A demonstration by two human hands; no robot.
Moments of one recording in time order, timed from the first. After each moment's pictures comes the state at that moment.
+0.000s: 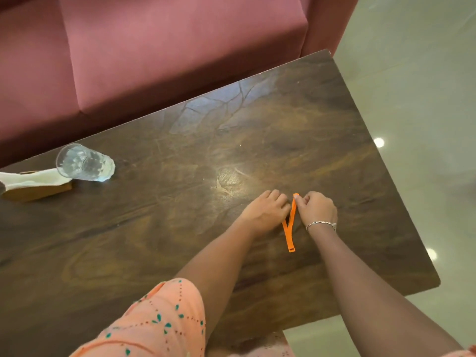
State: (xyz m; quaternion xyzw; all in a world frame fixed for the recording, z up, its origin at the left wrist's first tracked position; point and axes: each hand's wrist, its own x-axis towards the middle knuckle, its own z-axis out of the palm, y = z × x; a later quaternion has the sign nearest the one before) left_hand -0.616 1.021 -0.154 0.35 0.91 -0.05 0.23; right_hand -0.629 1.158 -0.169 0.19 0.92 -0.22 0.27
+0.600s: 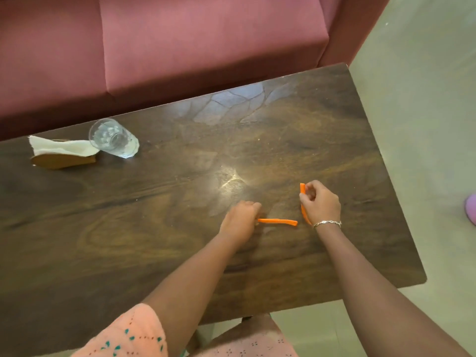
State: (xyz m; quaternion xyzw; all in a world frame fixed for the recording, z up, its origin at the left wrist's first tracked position) left_hand -0.539 0.964 -0.119 -0.01 0.94 0.22 0.25; right_hand -0.604 1.135 -0.120 0.11 0.93 -0.31 0.16
